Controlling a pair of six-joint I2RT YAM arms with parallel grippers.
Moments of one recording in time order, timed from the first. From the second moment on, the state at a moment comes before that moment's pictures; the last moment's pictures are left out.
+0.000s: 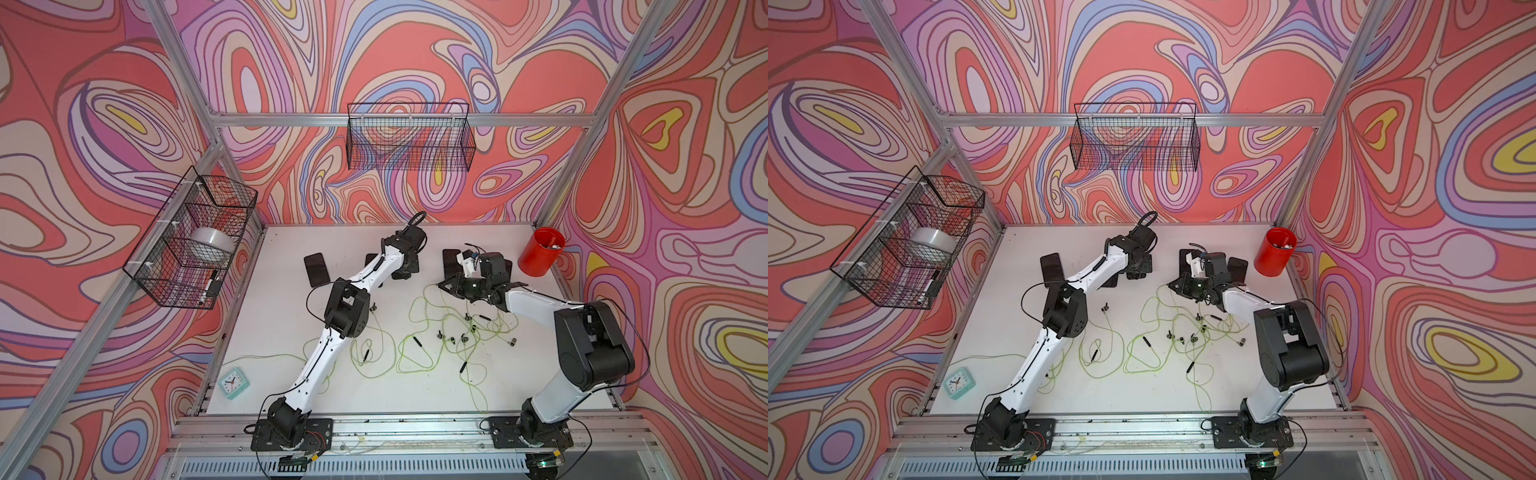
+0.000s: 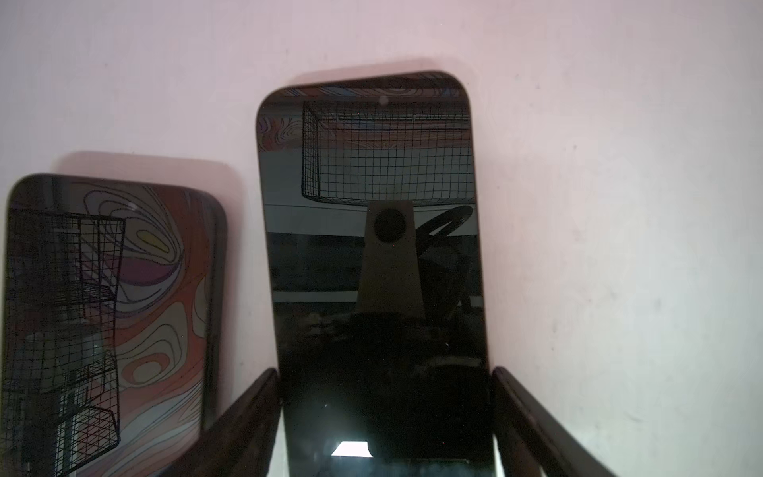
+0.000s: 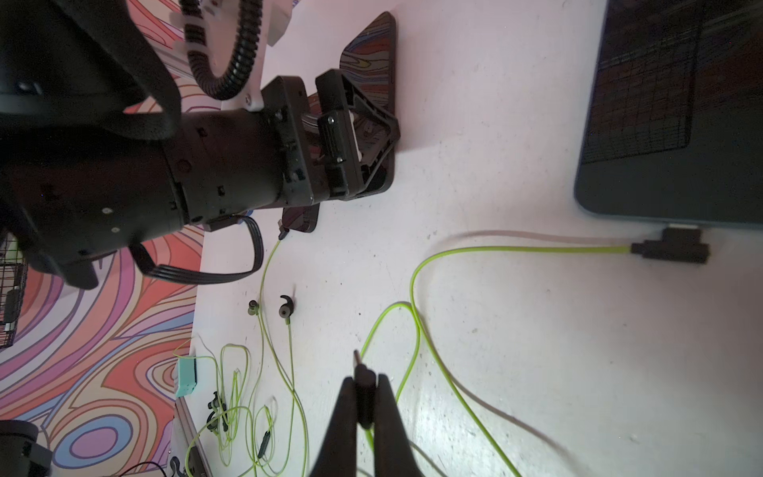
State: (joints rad) left arm -0.58 2.70 2.53 -1.00 -0.25 -0.60; right arm 0.21 1.68 0.92 0.02 -0.61 0.52
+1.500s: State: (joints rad) left arm -0.59 2.59 2.39 -1.20 -0.08 -0.53; right arm 0.21 1.66 0.92 -0.03 -0.61 0.46
